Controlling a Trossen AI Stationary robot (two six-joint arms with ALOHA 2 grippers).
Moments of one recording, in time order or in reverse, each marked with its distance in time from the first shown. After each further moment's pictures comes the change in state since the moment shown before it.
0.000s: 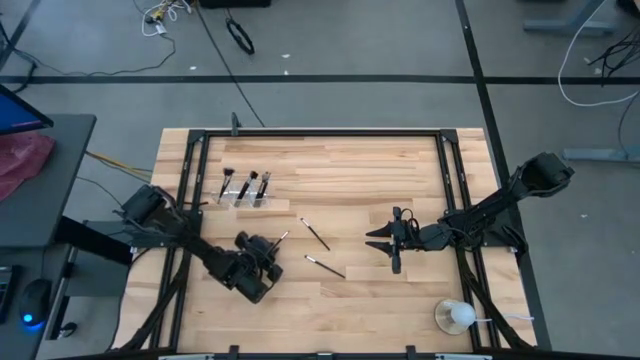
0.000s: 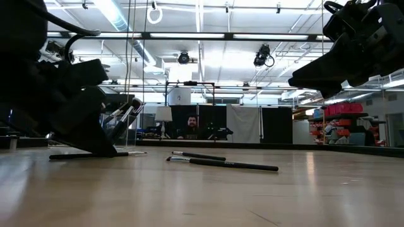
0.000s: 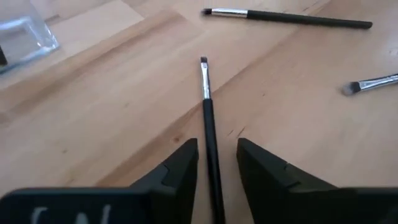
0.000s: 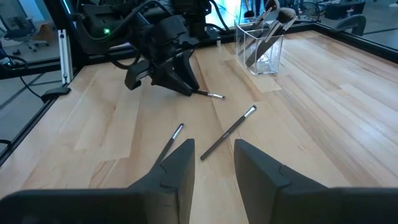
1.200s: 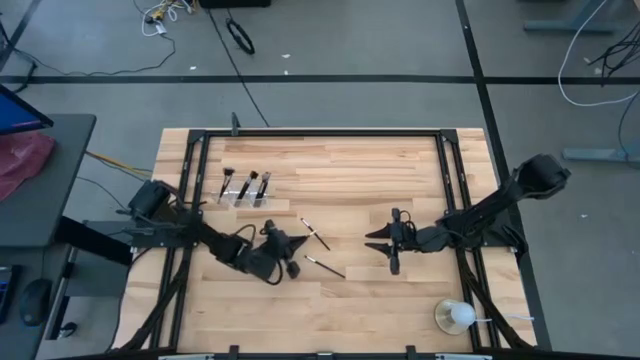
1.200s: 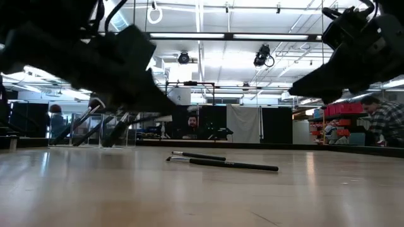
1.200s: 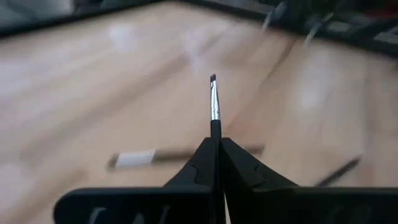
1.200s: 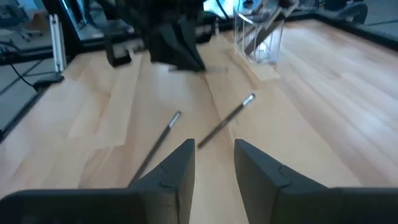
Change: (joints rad) left arm 0.150 0.005 -0.096 0.903 -0.026 0.789; right arm 0.000 0.041 0.000 -0.002 0.000 0.012
